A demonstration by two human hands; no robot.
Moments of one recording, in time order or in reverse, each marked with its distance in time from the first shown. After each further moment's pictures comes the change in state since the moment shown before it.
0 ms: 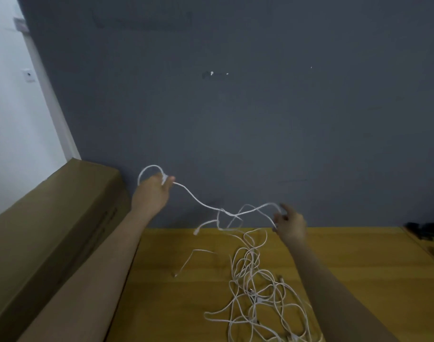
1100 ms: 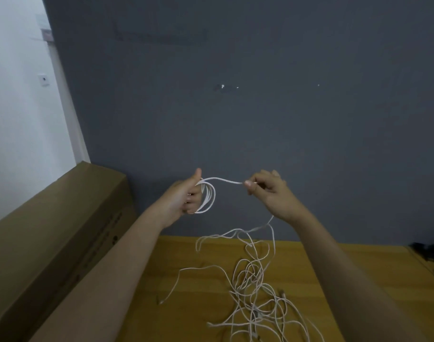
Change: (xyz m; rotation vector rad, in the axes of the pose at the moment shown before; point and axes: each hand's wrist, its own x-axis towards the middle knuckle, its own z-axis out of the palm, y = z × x) left_hand -0.023 0.046 -0.019 -1.216 -0.525 -0.079; right_hand -0.013 -0.133 -0.017 -0.147 -0.423 -0.645
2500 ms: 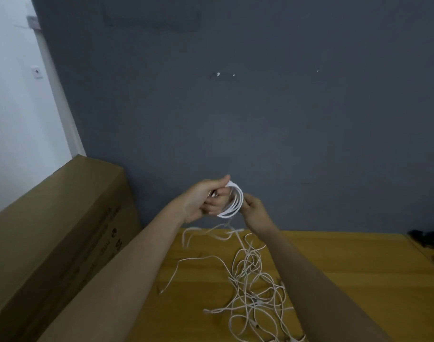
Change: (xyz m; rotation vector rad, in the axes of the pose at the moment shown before) left_hand 0.013 -0.012 0.039 -0.085 -0.392 -0.098; right_hand -0.015 0.042 0.082 0.557 0.050 0.229
